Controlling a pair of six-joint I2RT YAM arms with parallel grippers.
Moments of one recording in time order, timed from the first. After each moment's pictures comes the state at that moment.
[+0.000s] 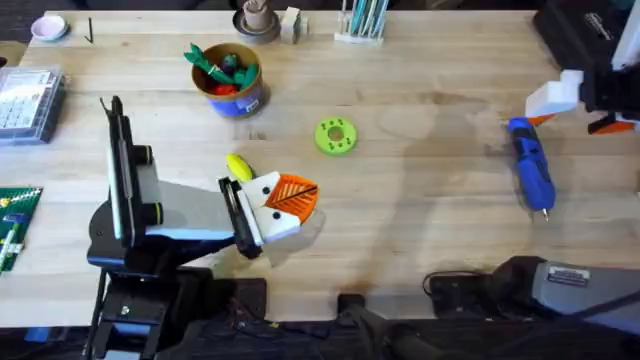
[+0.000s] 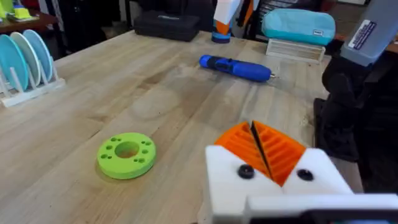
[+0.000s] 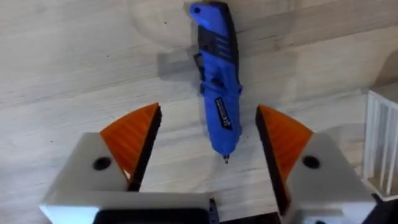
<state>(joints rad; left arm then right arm) -0.08 0.01 0.01 -0.09 1.10 0.00 -0.41 1.44 1.30 -1.20 0.02 -0.20</state>
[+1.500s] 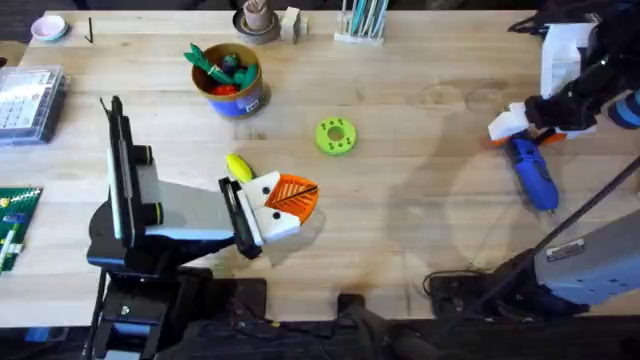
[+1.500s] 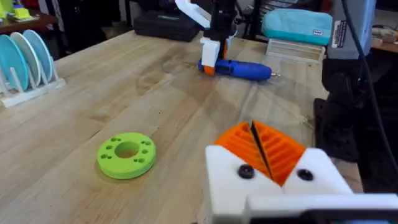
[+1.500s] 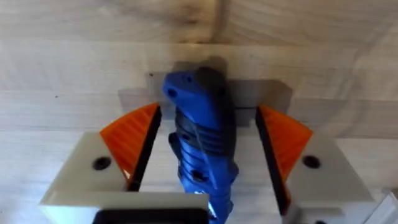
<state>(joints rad) -0.08 0.01 0.01 -0.09 1.10 0.00 -0.44 1.87 1.30 -1.00 -0.01 -0.45</state>
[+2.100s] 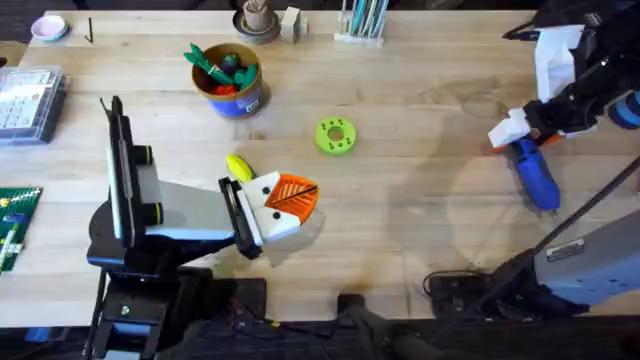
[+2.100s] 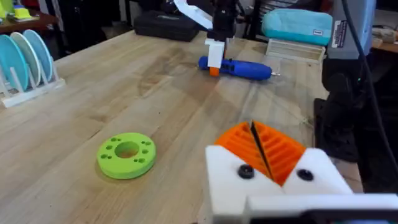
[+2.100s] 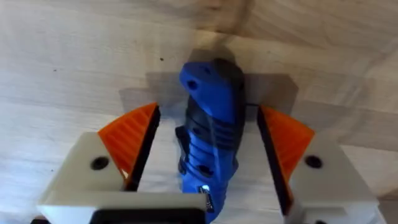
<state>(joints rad) -0.08 0.01 0.01 -0.09 1.10 0.00 -0.44 1.87 1.30 -1.03 -0.01 -0.57</state>
